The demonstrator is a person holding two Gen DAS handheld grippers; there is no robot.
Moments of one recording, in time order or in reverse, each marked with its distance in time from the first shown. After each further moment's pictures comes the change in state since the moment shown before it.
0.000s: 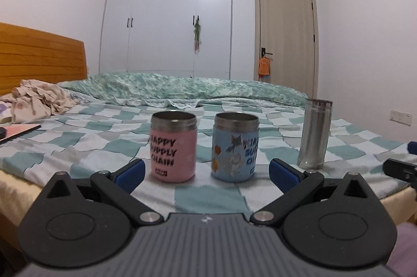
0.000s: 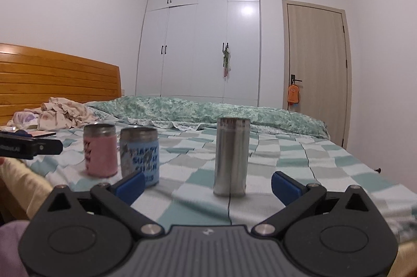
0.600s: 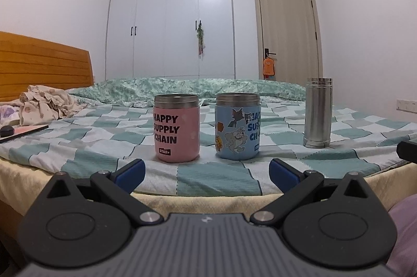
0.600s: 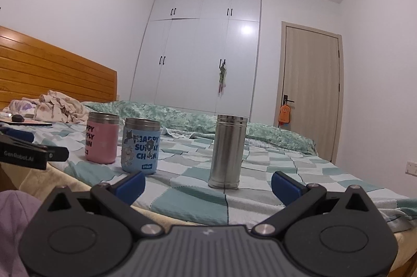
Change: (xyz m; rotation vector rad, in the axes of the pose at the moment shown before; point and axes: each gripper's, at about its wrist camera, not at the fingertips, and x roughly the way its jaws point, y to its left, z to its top) left arm -0.006 -0.009 -0.041 0.044 -0.028 0.029; right arm -0.021 0.018 -0.031 -0.073 -0.078 -0.046
